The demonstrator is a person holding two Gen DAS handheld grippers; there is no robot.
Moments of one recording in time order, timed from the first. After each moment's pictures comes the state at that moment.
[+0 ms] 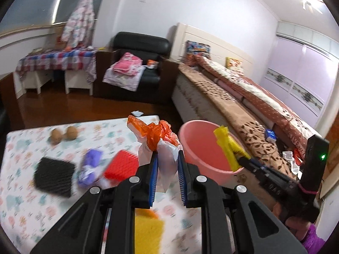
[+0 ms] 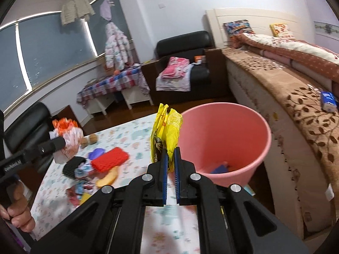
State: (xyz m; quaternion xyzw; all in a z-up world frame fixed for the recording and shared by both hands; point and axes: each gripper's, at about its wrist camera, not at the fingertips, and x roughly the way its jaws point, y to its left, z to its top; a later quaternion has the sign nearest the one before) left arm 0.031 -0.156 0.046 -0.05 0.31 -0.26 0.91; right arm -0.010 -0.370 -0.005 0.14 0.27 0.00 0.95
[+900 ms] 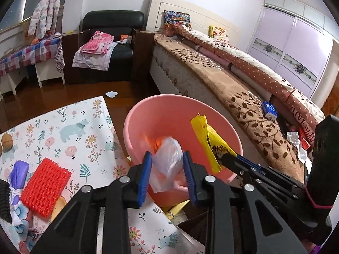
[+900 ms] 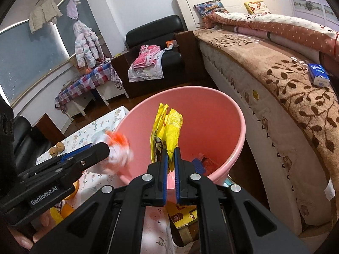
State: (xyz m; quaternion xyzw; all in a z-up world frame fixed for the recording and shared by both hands) left arm 0.098 -0.303 -0.022 0.01 0.39 -0.31 0.87; right arm 0.033 -0.430 -0.047 0.19 0.32 -0.07 0.92
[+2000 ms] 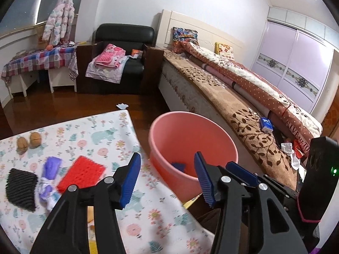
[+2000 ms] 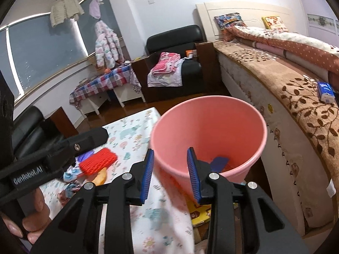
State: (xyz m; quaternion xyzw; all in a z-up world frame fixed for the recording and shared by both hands) left arm 0.058 -0.235 0.027 -0.02 0.34 -0.29 0.89; right arm 0.003 -0.372 -0.020 0.15 0.29 -0.02 0.94
